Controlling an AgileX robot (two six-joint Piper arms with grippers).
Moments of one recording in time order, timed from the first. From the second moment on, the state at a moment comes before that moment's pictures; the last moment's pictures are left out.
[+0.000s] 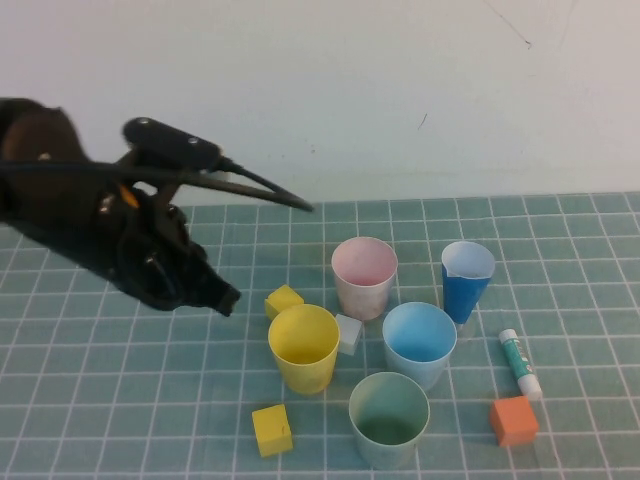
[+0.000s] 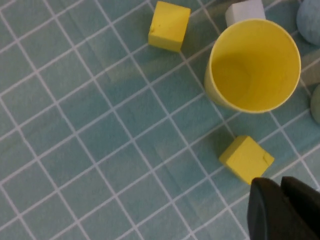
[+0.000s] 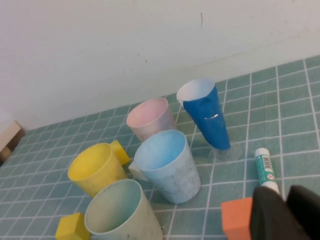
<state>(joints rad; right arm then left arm) 0.05 -0.01 0.03 0.84 0.42 -0.41 -0.36 1.44 -1.19 -0.14 0.92 0.21</state>
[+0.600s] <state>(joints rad) 0.05 -0.01 0.03 0.84 0.42 -0.43 -0.42 1.98 -1.48 -0.17 0.95 0.09</state>
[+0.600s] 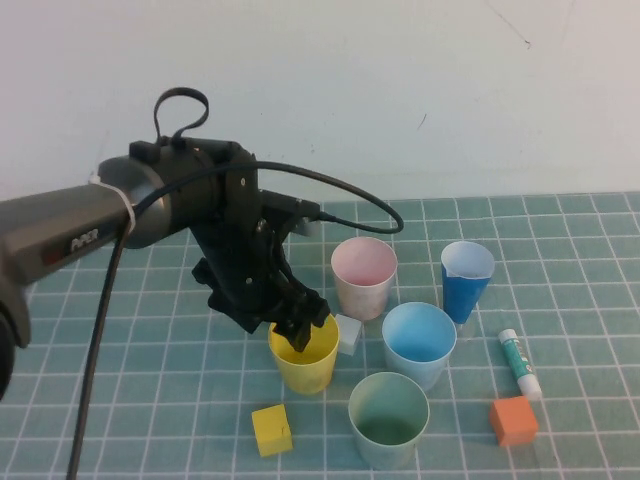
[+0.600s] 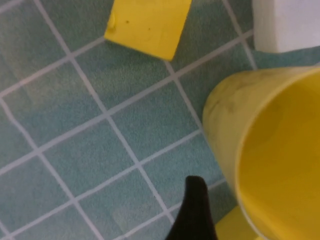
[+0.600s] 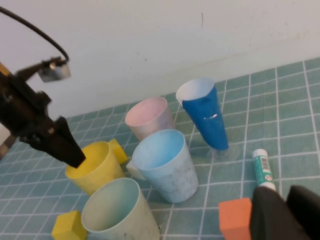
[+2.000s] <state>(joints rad) 0.05 -0.01 0.03 0.84 0.42 -0.45 -0.44 2.05 -1.82 -0.18 1.26 0.18</state>
